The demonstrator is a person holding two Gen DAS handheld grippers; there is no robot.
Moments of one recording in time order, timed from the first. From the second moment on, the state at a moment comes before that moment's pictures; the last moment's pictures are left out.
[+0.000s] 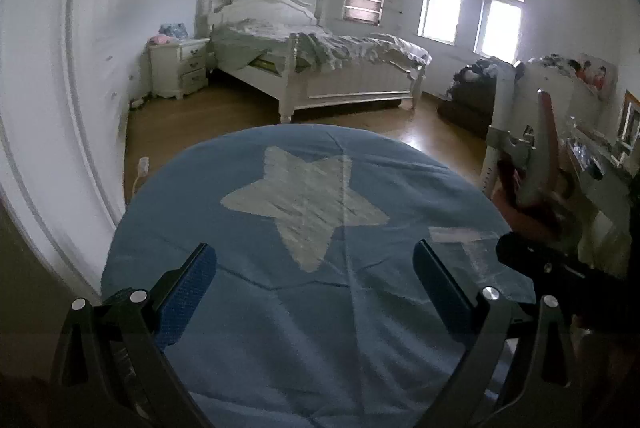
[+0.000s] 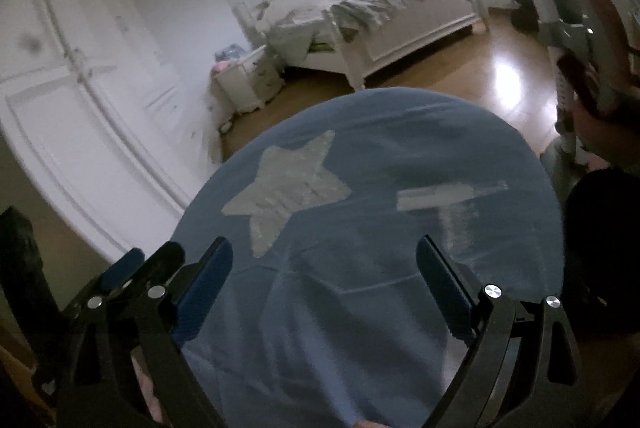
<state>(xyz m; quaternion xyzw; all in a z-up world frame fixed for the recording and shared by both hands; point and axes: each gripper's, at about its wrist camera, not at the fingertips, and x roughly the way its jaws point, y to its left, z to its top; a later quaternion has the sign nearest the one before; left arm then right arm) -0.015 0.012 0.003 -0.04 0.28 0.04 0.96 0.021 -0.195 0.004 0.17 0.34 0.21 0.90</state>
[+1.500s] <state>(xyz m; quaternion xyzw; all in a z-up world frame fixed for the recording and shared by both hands) -0.083 -0.026 0.008 -0.03 0.27 0.02 0.96 -0.063 -0.226 0.007 0.18 0.29 0.20 0.92</state>
